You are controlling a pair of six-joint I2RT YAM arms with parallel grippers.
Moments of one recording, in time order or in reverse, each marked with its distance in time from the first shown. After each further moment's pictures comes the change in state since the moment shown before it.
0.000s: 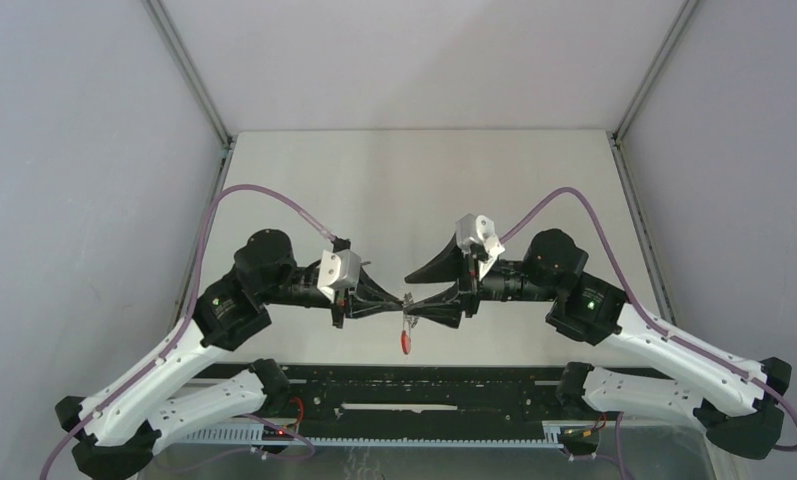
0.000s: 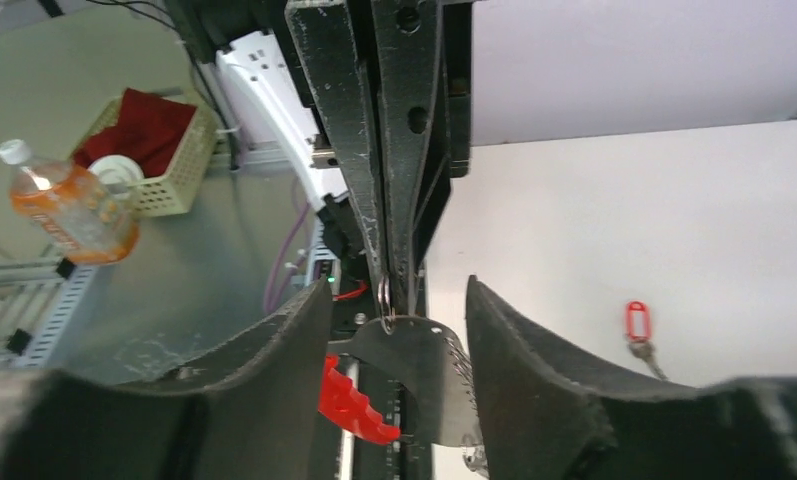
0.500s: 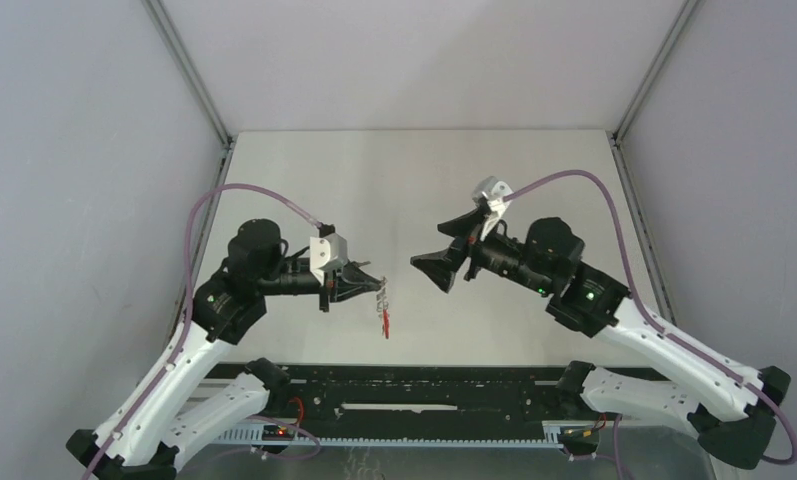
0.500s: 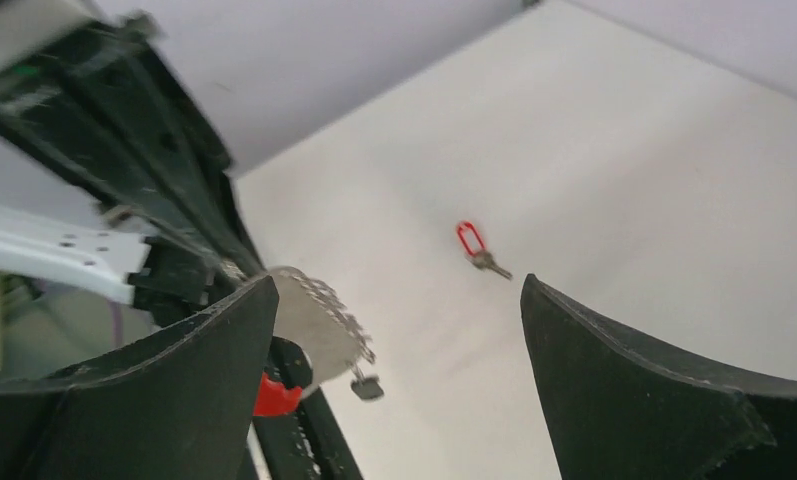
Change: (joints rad) left arm 0.270 -0.015 -0.063 -0.098 0.095 0.101; right arm -0.131 -0.024 0.000 -0.079 0.380 0.104
